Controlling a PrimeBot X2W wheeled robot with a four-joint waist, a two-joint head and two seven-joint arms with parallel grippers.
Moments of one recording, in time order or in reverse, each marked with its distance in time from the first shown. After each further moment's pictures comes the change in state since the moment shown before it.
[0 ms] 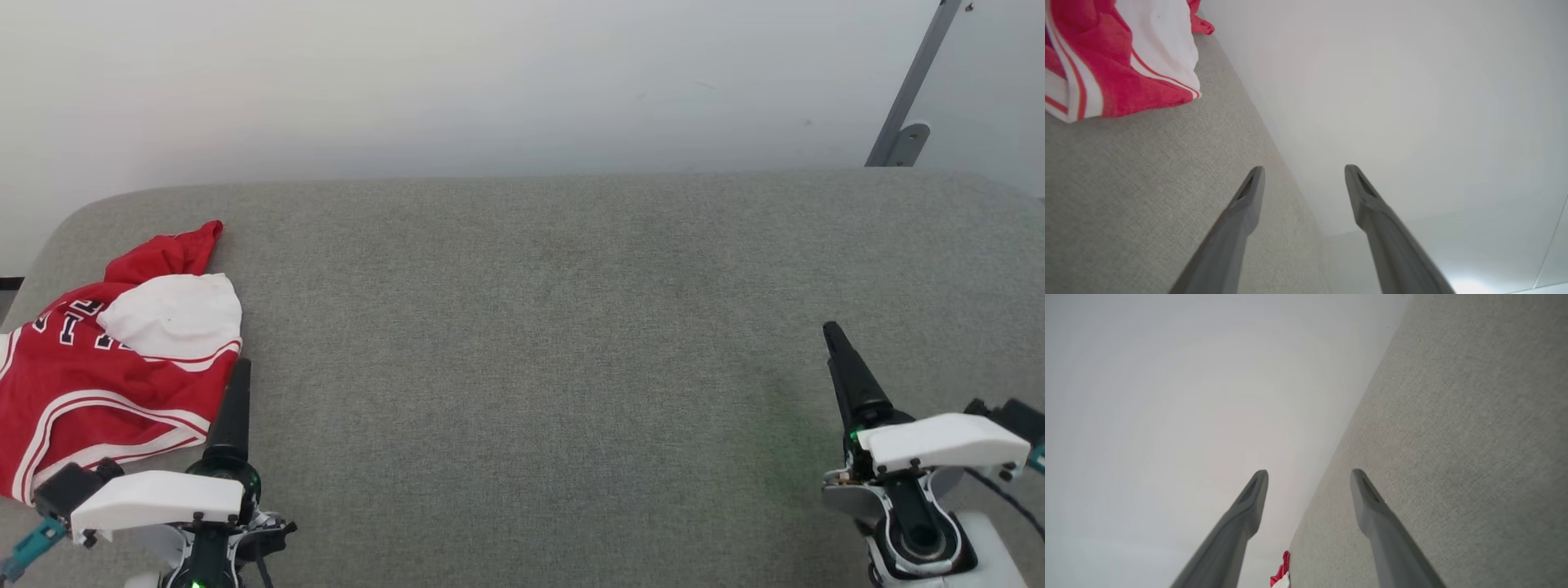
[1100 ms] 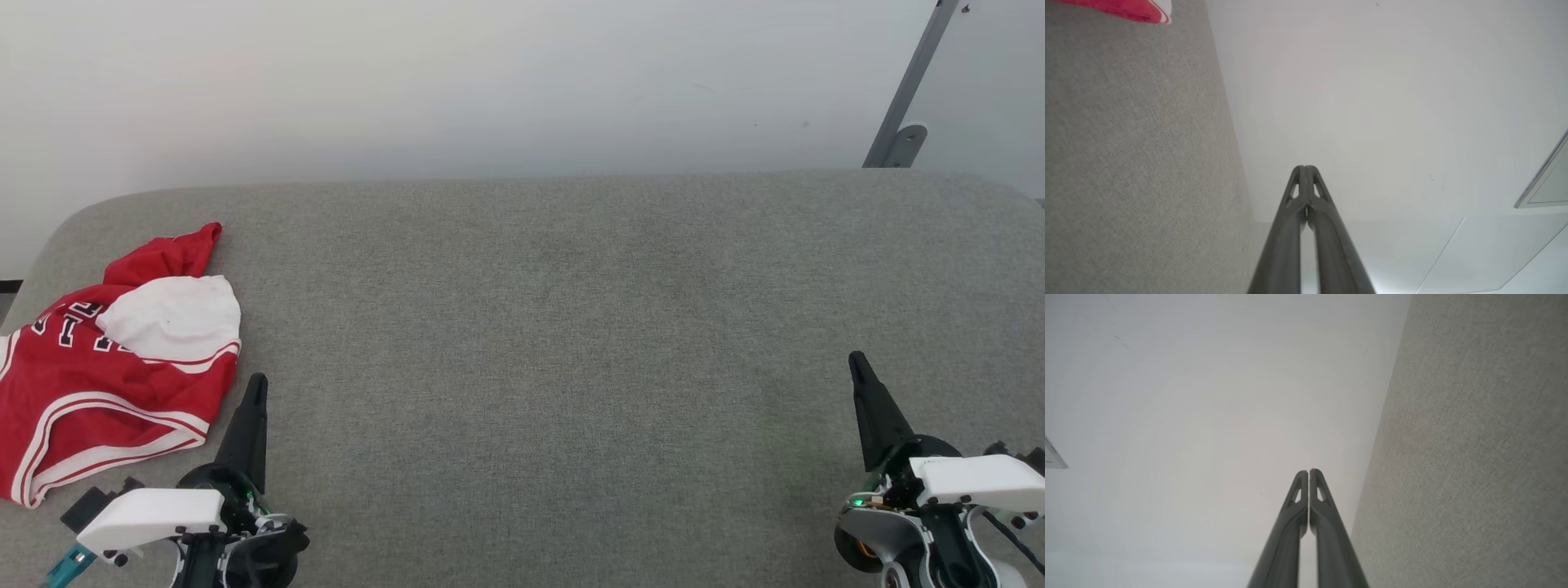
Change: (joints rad) left arm 0.037 -0.061 0.032 -0.079 -0.311 0.000 0.108; right arm 0.110 0.067 -0.114 -0.169 0.196 0.000 0.097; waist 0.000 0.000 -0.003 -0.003
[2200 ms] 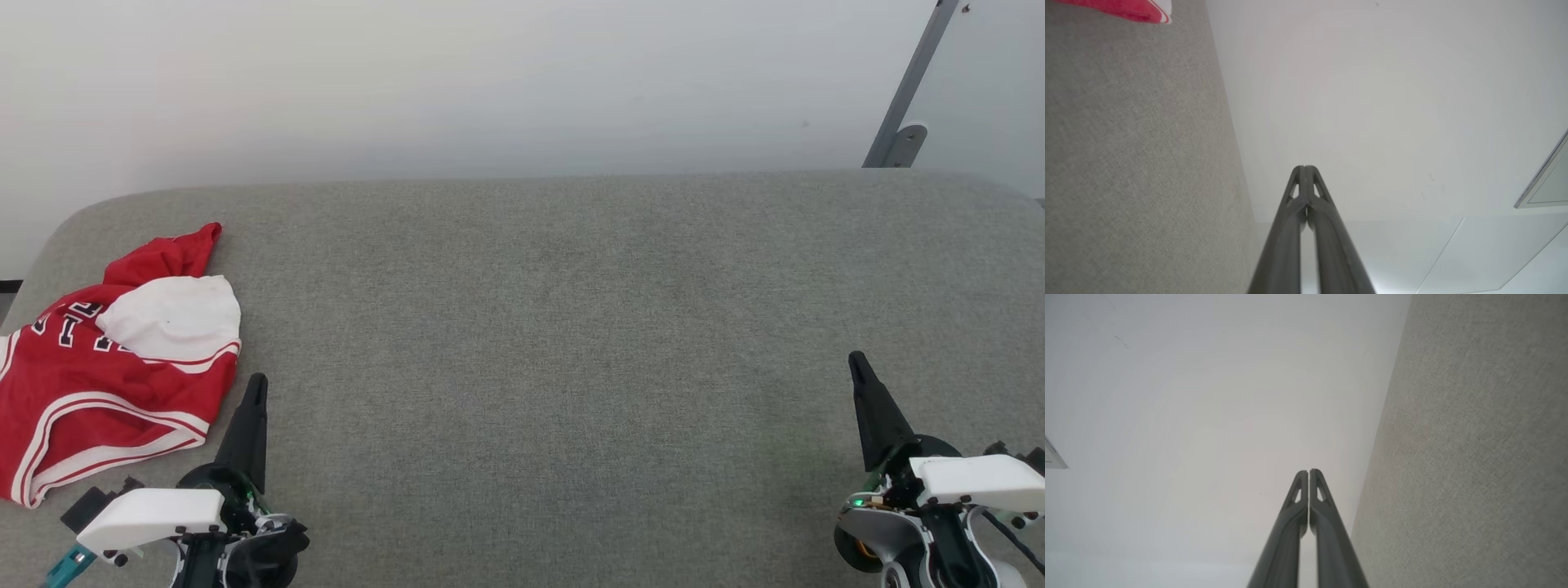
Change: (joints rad) left arm 0.000 0.000 0.000 0.000 0.000 0.000 0.000; right arm 0.000 0.000 0.000 0.000 0.000 0.000 0.000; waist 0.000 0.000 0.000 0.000
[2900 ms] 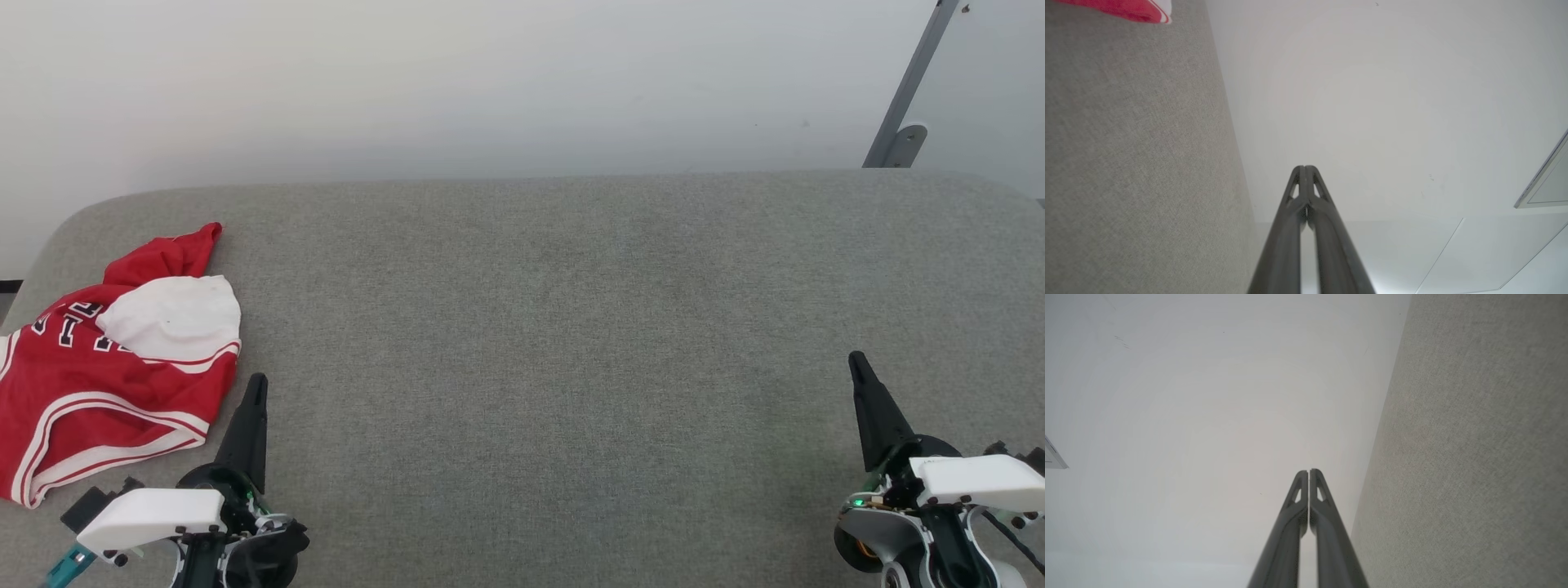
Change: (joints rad) left arm 0.000 0.000 0.000 0.000 0.000 0.000 0.000; right arm 0.000 0.000 0.000 -0.001 0.000 0.000 0.000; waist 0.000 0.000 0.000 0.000
